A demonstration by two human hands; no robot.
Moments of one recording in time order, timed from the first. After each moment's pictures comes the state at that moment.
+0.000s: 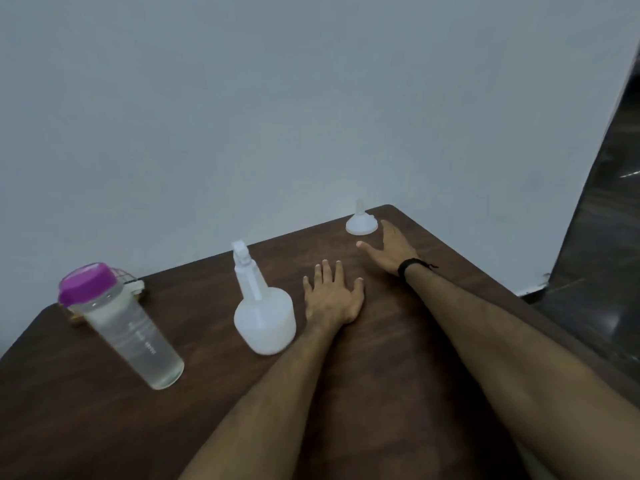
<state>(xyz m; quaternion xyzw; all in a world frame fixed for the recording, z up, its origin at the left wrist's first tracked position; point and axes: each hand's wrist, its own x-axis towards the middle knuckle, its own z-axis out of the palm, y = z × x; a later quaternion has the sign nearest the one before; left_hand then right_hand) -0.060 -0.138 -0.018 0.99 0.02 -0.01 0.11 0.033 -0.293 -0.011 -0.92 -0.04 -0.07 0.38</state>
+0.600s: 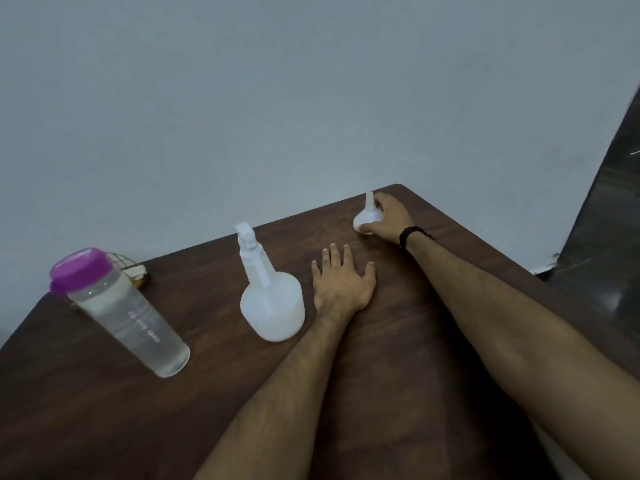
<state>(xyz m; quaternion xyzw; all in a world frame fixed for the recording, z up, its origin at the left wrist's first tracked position) -0.063 -0.138 -0.021 0.99 0.01 0.01 0.11 0.076 -0.276 -0.013 -0.89 -0.08 -0.09 0.44</state>
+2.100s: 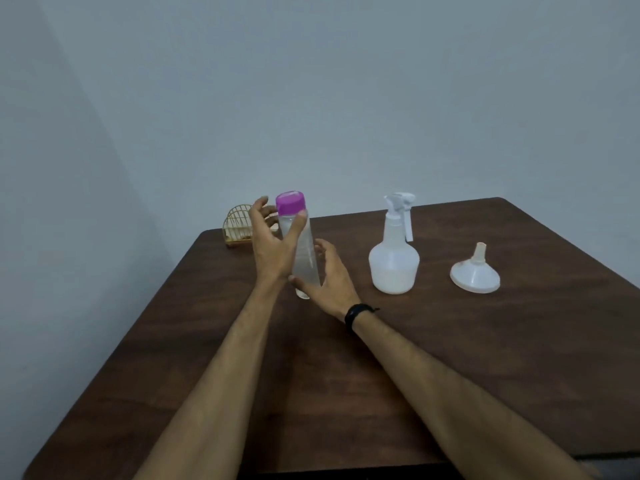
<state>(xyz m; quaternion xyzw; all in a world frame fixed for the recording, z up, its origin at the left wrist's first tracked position) -0.229 0.116 0.071 0.74 0.08 0.40 0.53 -0.193 0.005 -0.004 -0.78 -0.29 0.01 0.55</state>
